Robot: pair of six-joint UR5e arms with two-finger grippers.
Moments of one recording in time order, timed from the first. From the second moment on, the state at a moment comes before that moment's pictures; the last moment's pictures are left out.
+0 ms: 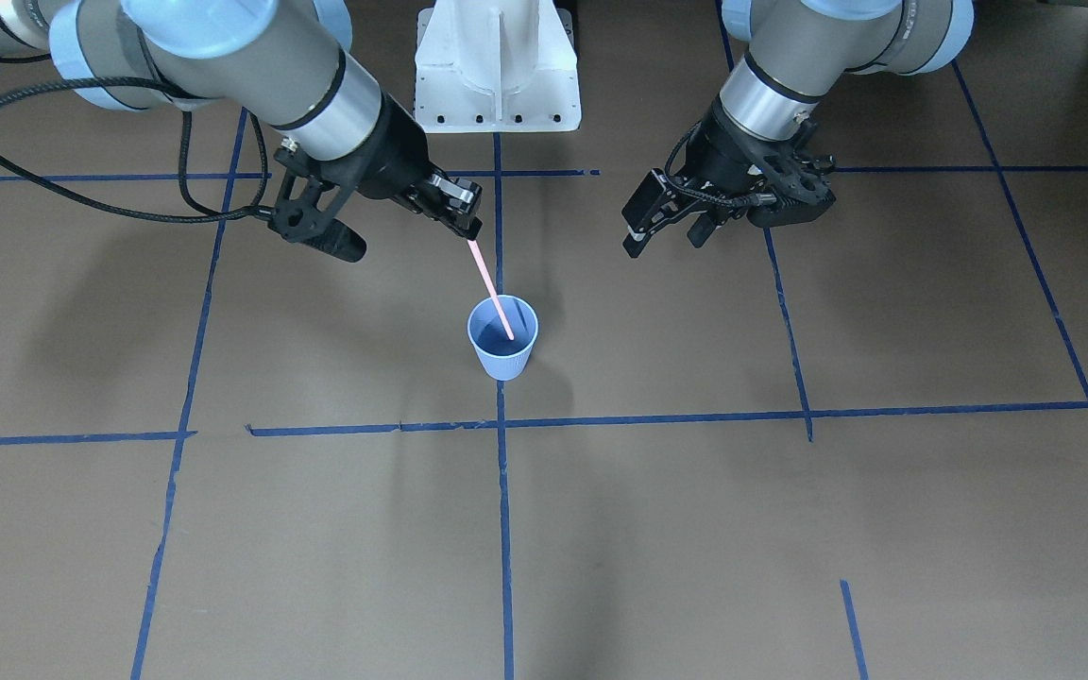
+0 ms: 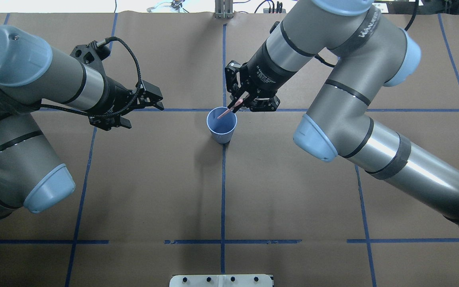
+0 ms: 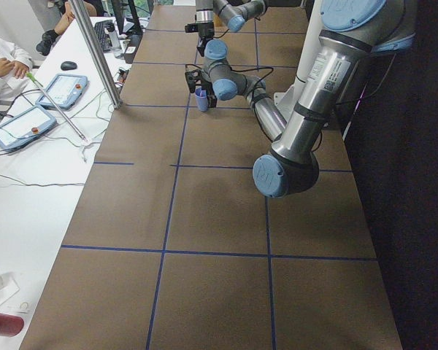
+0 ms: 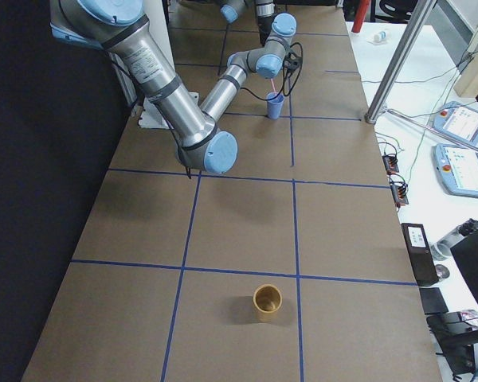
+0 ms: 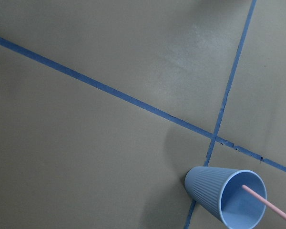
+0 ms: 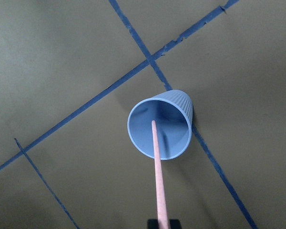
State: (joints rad) left arm -0.74 -2.02 -1.94 -1.83 -2.04 -1.59; right arm 0.76 -0.82 1.68 -1.36 2.35 1.82
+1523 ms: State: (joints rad) left arm -1.10 -1.48 -2.01 -1.82 -2.29 -0.74; right arm 1.28 -1.46 1.90 -1.38 2.39 0.90
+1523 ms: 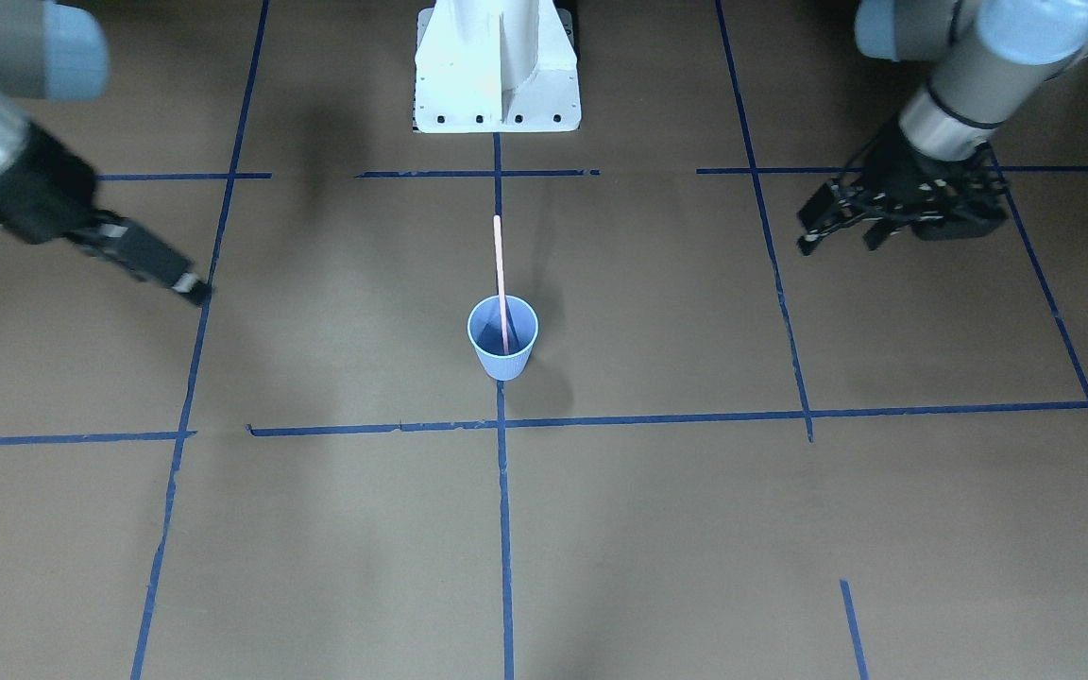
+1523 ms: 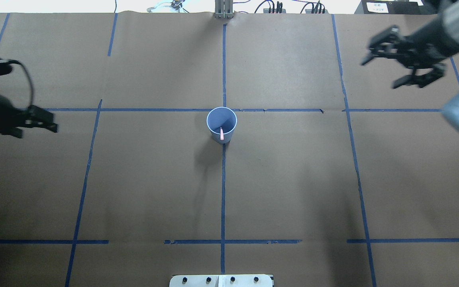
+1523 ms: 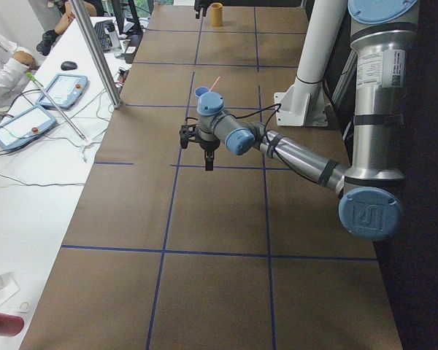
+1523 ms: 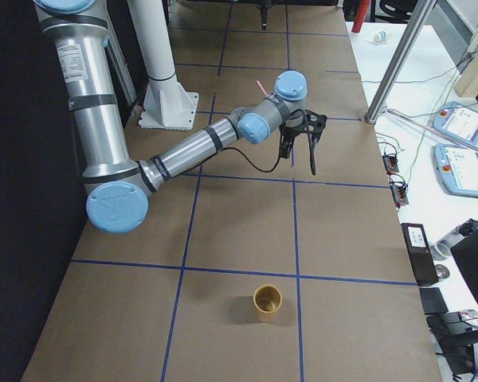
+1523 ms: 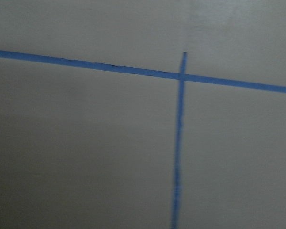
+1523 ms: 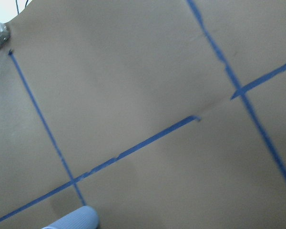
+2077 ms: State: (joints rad) left arm -1.43 -1.40 -1.90 -1.68 -2.32 -0.10; right arm 1.59 -1.64 1.84 -1.62 2.35 0.01
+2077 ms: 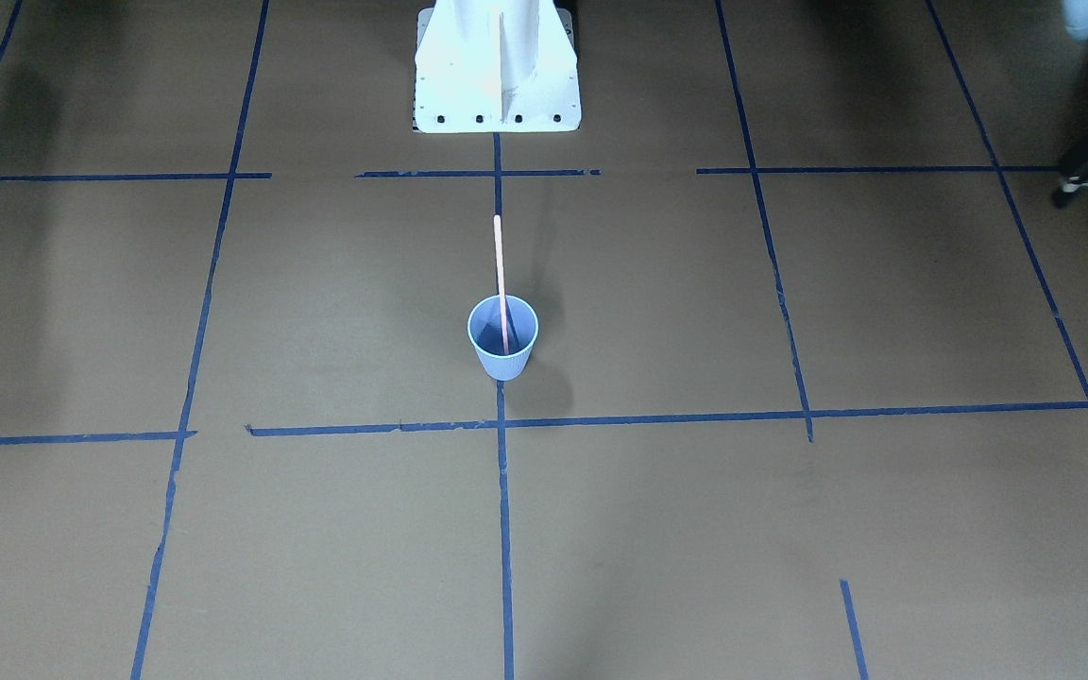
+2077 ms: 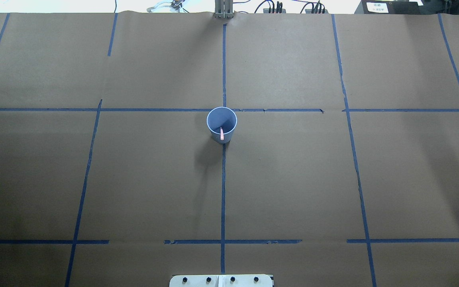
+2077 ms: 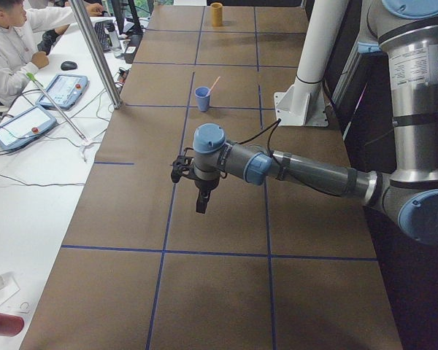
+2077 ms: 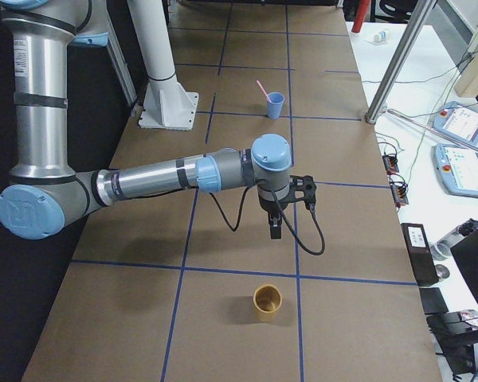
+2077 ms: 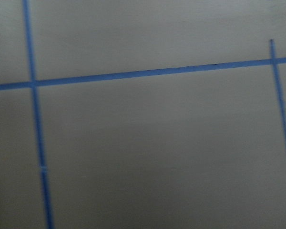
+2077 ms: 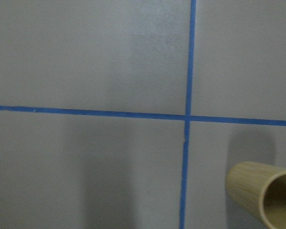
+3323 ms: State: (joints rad) left arm -1.53 -1.39 -1.77 -1.64 -2.43 0.10; right arm 1.70 -1.73 1.76 -1.67 2.38 -0.27
